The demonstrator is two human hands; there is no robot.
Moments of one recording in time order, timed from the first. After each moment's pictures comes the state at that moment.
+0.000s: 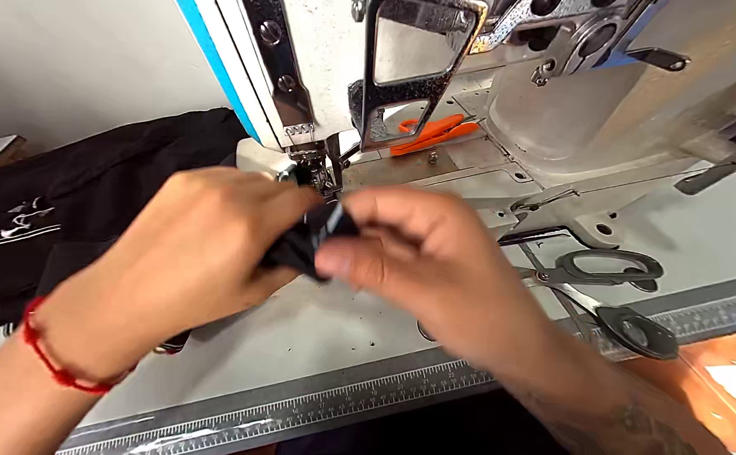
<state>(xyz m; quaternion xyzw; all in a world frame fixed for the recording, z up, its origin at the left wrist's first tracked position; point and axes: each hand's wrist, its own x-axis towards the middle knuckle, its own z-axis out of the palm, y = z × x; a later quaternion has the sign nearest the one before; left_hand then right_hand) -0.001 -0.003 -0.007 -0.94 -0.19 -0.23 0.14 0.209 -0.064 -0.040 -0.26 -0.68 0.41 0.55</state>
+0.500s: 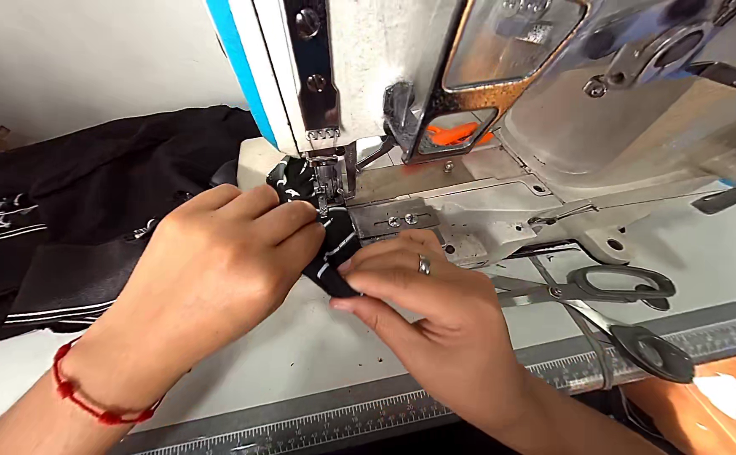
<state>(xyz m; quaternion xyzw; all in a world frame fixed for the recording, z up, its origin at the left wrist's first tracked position) -0.004 -0.008 -0.034 -0.92 -0.22 -0.22 0.25 0.201 -0.065 -0.093 -0.33 -0.74 0.11 0.58</state>
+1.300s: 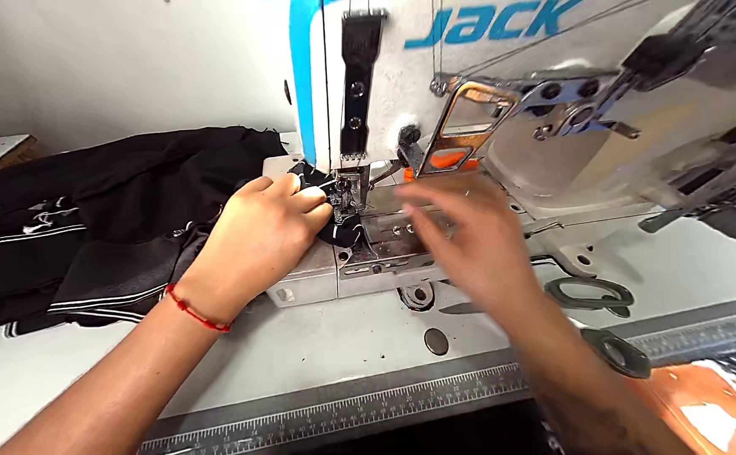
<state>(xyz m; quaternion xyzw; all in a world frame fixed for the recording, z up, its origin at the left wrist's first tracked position) -0.003 0.020 -0.046 -0.90 -0.24 -0.24 0.27 0.245 -0.033 -0.062 -0.50 -0.75 -0.09 0.43</state>
